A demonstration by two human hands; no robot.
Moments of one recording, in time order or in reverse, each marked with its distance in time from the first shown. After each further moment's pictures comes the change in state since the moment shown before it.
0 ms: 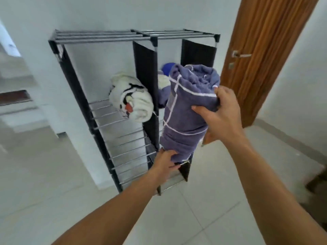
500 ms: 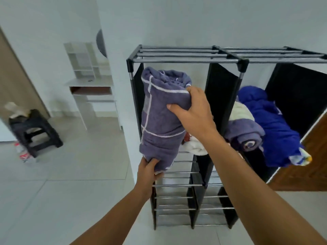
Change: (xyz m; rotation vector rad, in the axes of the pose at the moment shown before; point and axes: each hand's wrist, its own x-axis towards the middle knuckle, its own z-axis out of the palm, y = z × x) left_hand 0.031 0.086 -0.152 -0.179 0.577 0.402; right_hand 0.115 -0.074 0.219 0.380 -0.426 -0.237
